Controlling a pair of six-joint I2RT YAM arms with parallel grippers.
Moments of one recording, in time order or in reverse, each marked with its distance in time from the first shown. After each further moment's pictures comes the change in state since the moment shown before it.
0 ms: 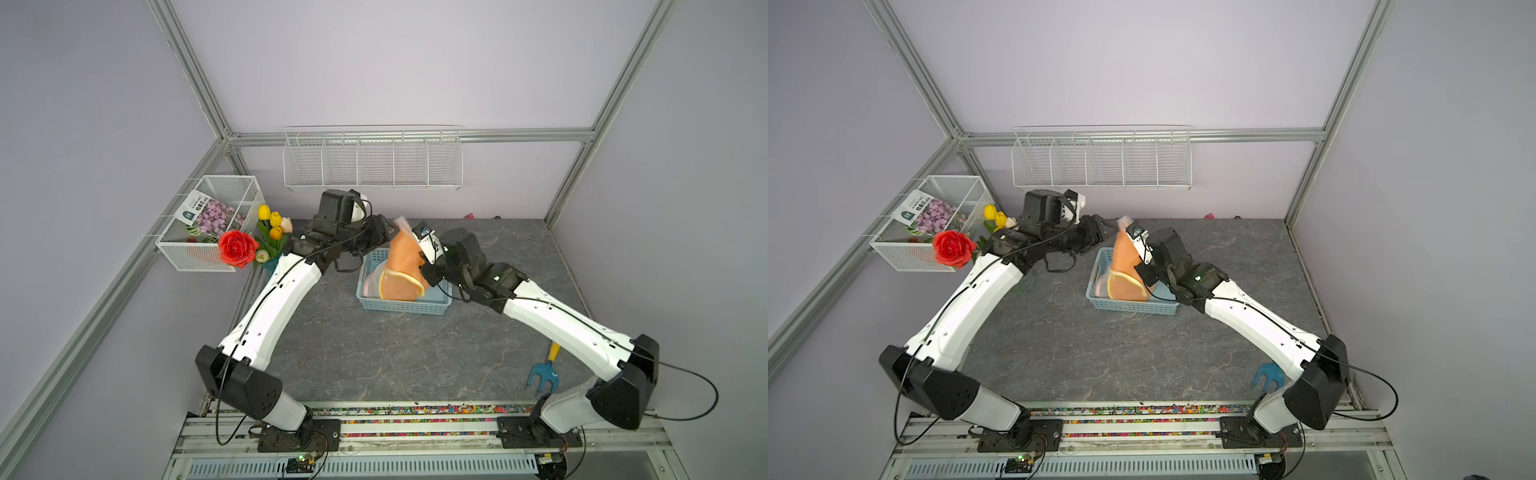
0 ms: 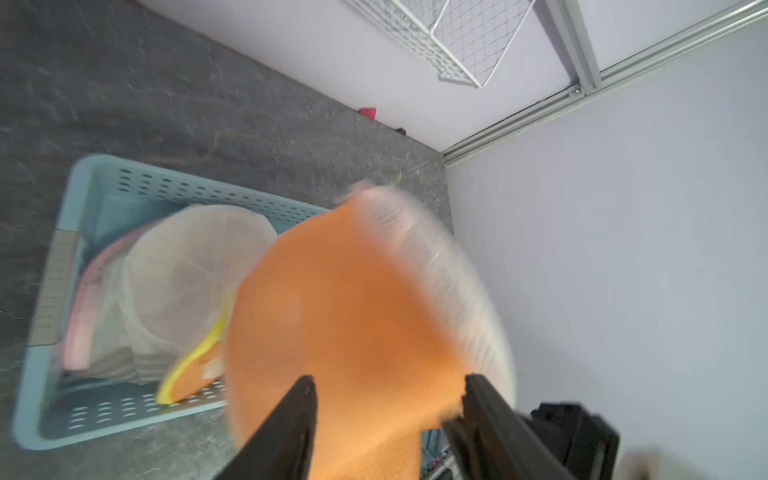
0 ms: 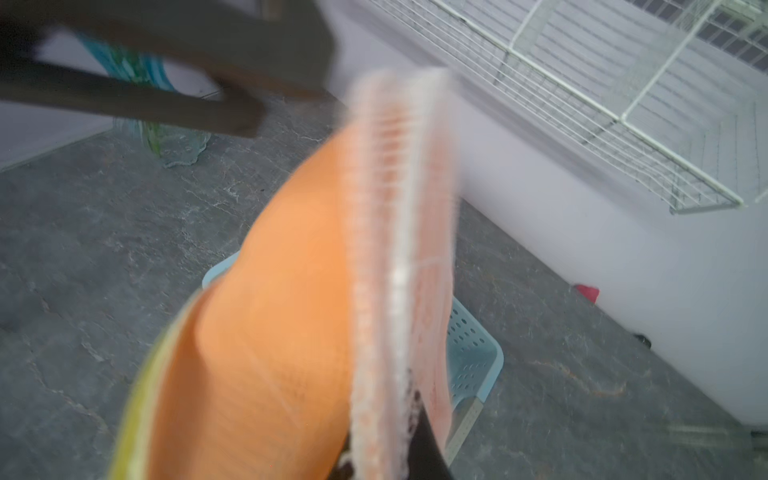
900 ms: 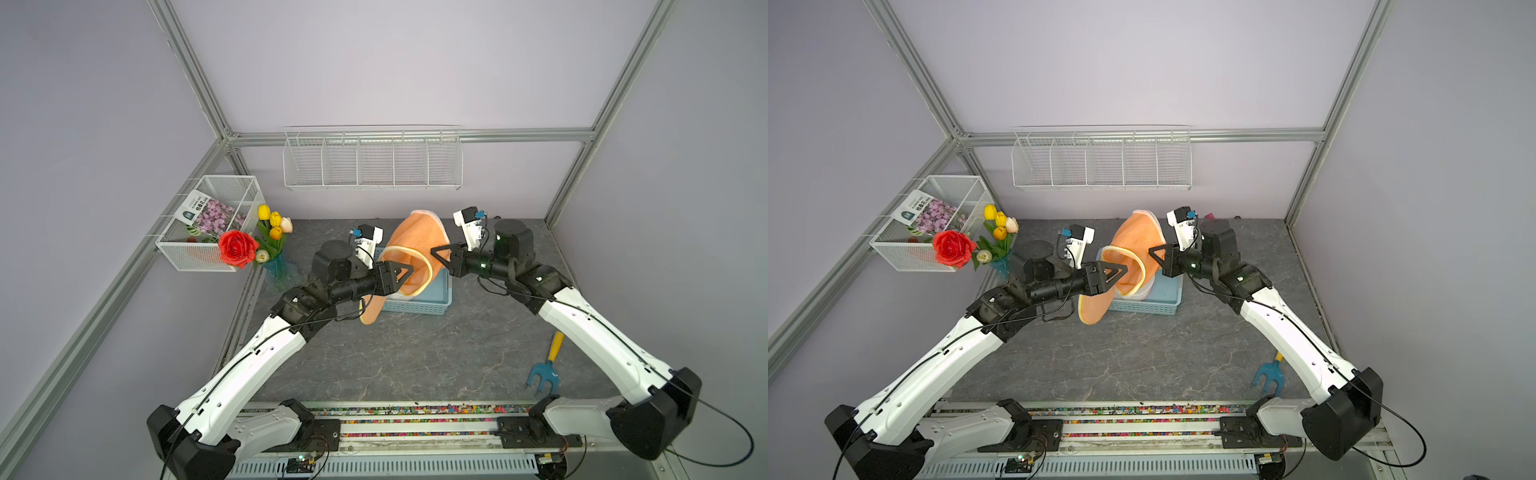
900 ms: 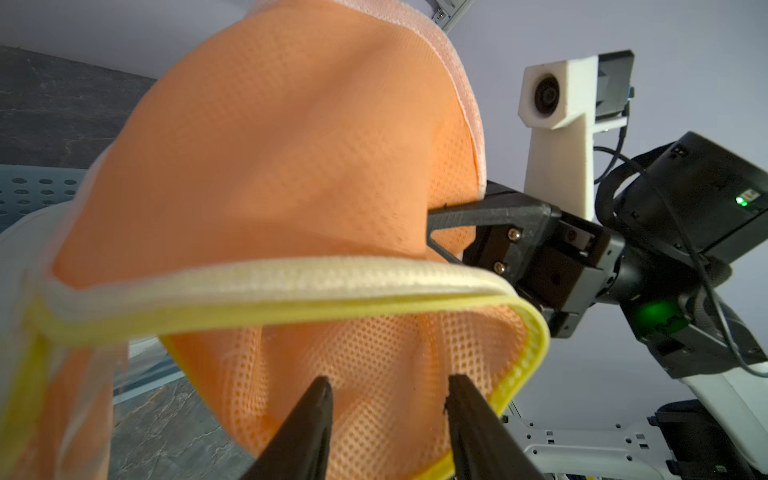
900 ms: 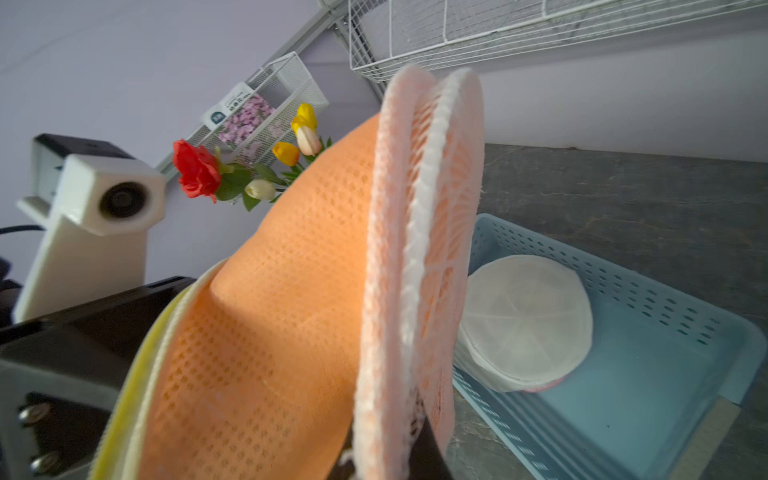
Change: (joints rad) left arm -0.197 -0.323 -0.460 0.354 0.046 0.107; right arm -0.246 -0.222 -0.255 0.223 -0.715 0.524
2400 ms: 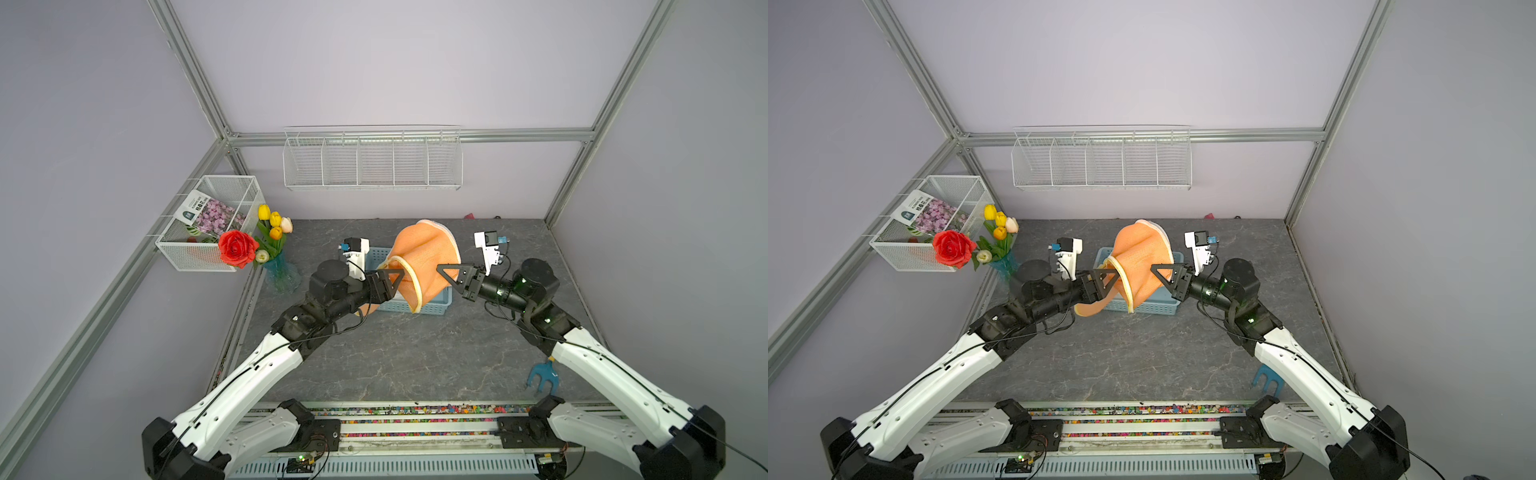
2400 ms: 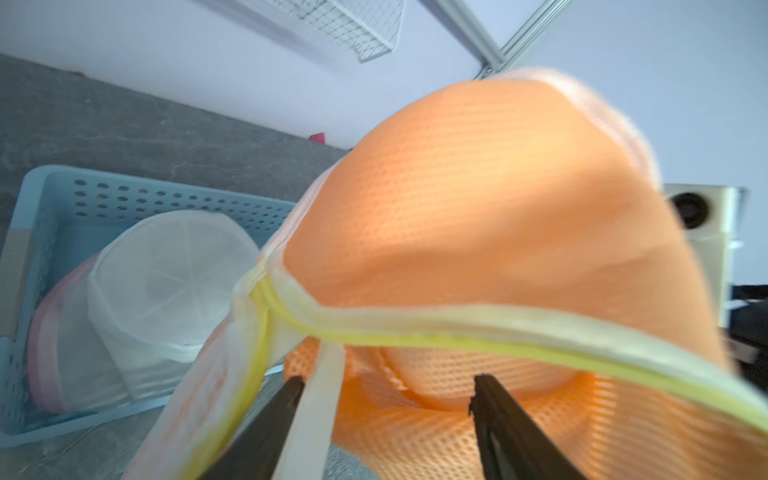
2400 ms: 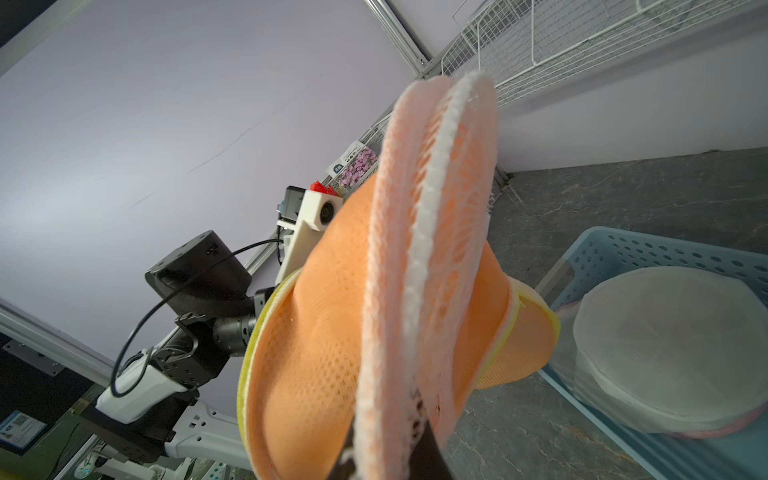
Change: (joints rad) left arm -0.002 -0.123 -0.197 0.148 -0.192 -0.022; right arm 0.018 -0.232 -0.380 0.491 -0.098 0.338
